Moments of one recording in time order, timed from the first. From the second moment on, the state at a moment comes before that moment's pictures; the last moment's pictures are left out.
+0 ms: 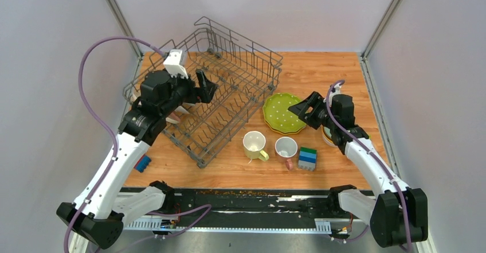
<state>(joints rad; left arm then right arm) -0.42 1.00 1.19 -0.43 0.00 -0.33 0.16 1.06 0.65 -0.04 -0.41 0.82</state>
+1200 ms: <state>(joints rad) -0.43 1.11 1.11 -0.26 0.51 -0.37 0.14 1.38 0.67 -0.15 -0.09 0.82</state>
